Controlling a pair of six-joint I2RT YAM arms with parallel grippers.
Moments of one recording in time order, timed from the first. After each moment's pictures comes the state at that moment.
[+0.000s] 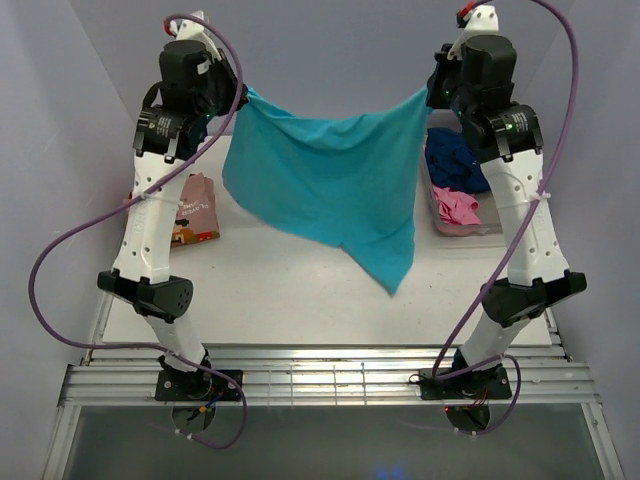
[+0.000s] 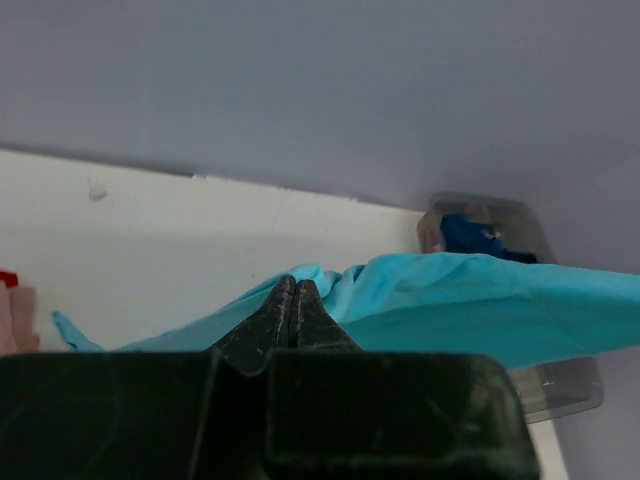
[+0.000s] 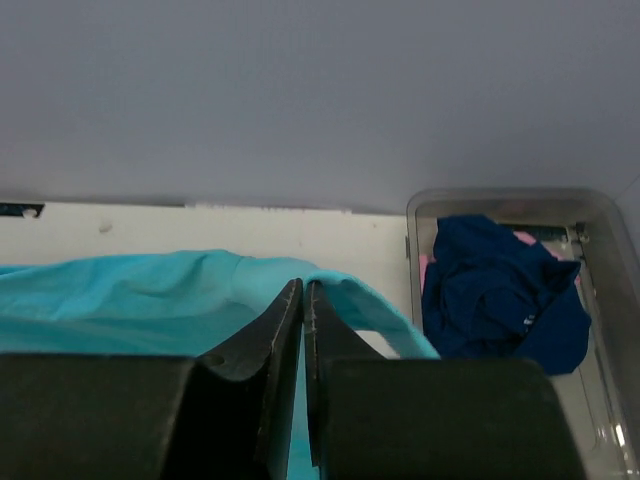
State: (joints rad) left arm -0.30 1.80 2.38 -0.87 -0.10 -0.43; right arm 0.34 1.73 2.30 -0.80 0.18 0.14
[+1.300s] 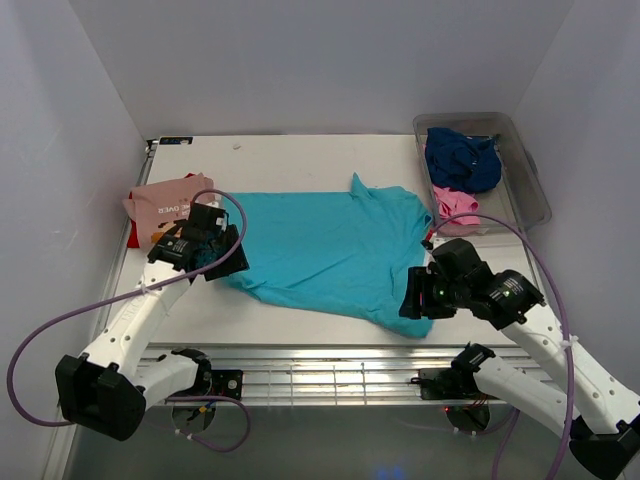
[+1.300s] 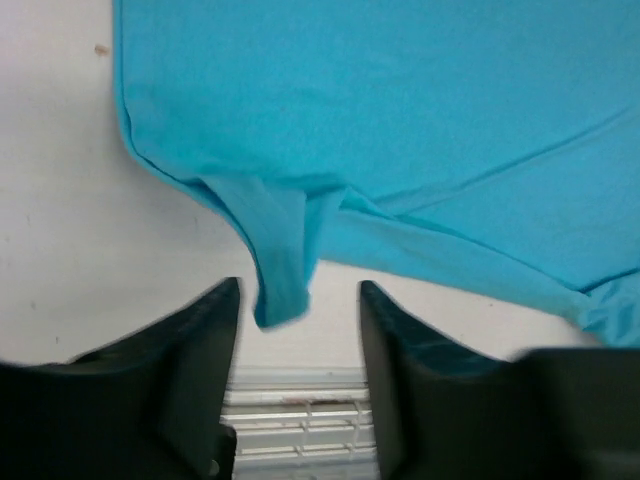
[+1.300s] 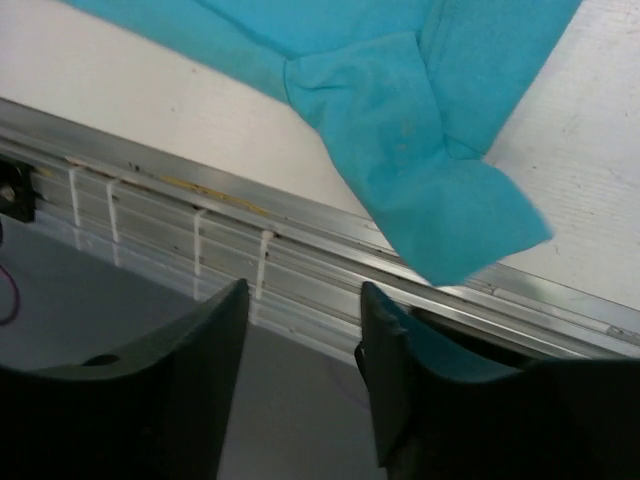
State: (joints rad) left arm -0.31 1.09 0.94 -0.82 -0.05 -0.53; right arm 0.65 0.78 0.86 -1.04 -0.12 0.53
